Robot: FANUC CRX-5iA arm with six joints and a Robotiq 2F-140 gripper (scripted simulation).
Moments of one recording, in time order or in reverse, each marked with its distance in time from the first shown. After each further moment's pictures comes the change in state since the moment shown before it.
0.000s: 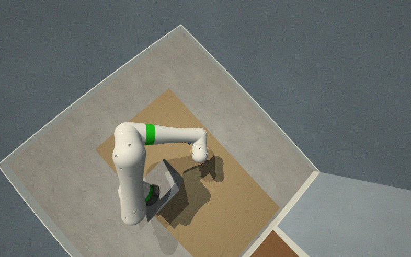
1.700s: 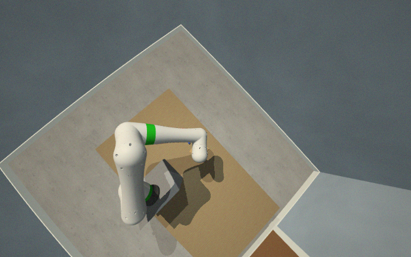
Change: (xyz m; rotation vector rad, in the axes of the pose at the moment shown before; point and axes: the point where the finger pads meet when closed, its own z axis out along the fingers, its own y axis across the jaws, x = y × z) arm 0.000 0.000 0.004 0.000 0.000 0.000
